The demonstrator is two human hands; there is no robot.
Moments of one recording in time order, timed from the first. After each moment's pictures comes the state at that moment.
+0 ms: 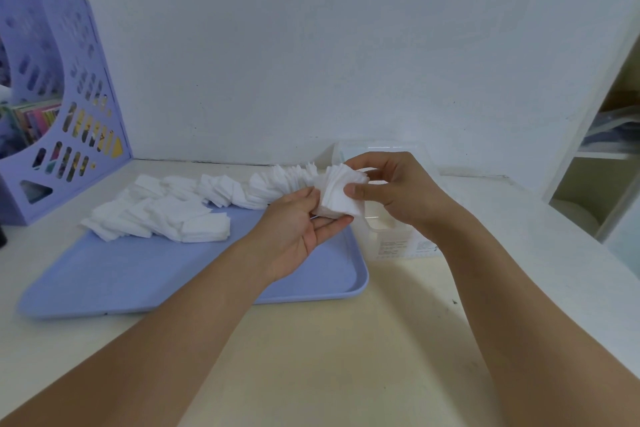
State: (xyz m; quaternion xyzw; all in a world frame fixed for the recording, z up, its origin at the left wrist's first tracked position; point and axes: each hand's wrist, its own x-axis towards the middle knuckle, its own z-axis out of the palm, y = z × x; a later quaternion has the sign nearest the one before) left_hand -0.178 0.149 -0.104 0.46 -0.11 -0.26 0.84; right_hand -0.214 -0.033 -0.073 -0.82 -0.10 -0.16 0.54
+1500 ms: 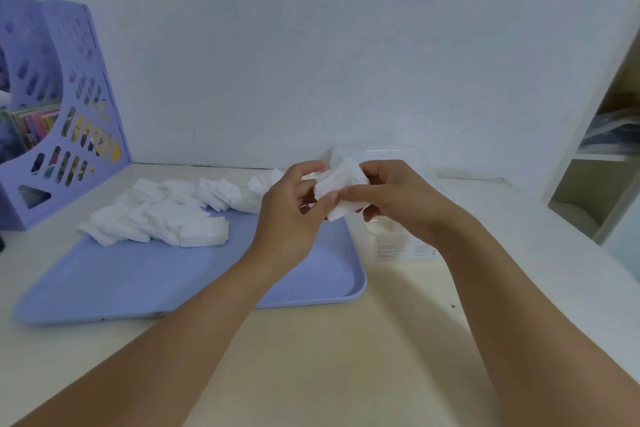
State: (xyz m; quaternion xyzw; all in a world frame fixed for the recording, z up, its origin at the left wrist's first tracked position) left_hand -0.176 0.149 -0.112 0.68 -0.28 0.09 0.67; right_hand -0.226 -0.023 -0.062 -0.84 -0.05 -0.10 0.53
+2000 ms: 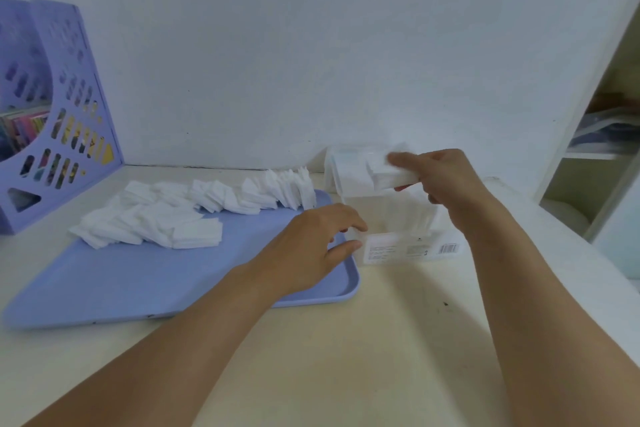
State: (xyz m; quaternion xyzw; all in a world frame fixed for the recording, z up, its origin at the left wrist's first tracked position) left_hand -0.178 0.144 -0.130 0.78 -0.50 0.08 0.36; right_hand -0.234 -0.071 -0.049 -0.81 0.16 -0.24 0.51
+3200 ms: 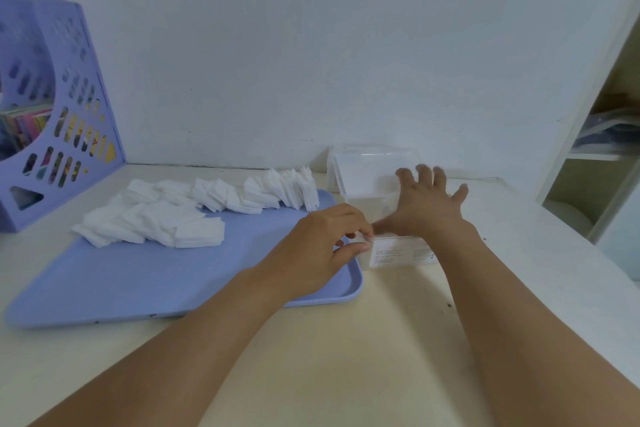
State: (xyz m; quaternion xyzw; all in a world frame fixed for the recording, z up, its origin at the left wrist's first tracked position) left_hand -0.176 0.138 -0.134 0.75 -0.53 0.09 0.39; right_hand -0.196 -0.069 -0.099 -0.96 0.25 -0.08 0.00
